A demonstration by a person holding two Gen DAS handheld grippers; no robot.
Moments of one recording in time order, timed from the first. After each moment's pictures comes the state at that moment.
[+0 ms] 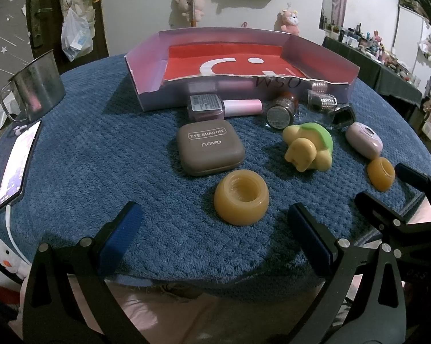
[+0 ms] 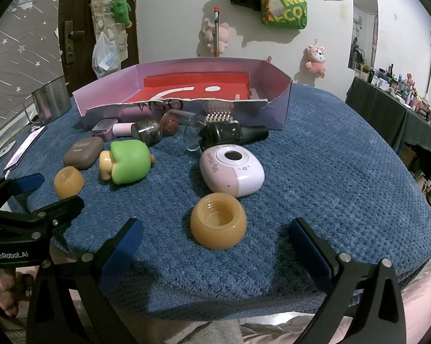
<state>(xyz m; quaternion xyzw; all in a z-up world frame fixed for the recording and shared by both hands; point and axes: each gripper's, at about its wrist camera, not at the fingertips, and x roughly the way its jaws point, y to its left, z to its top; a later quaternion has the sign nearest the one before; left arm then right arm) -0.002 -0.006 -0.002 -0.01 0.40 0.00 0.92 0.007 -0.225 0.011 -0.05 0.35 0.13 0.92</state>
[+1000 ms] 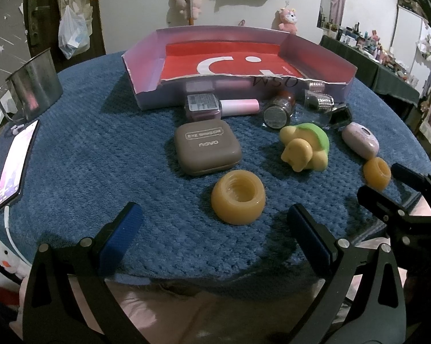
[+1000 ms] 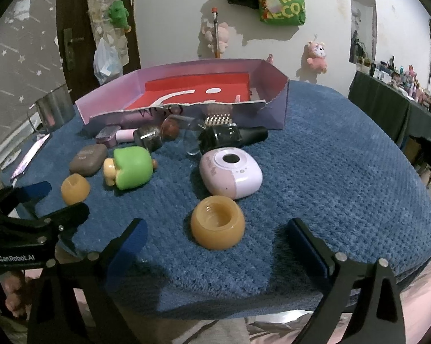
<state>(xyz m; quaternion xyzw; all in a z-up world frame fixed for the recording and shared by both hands) -0.001 -0.003 0.000 -0.01 0.41 -0.01 0.91 0.004 -0.235 0.018 -0.03 0.35 0.15 0.92</state>
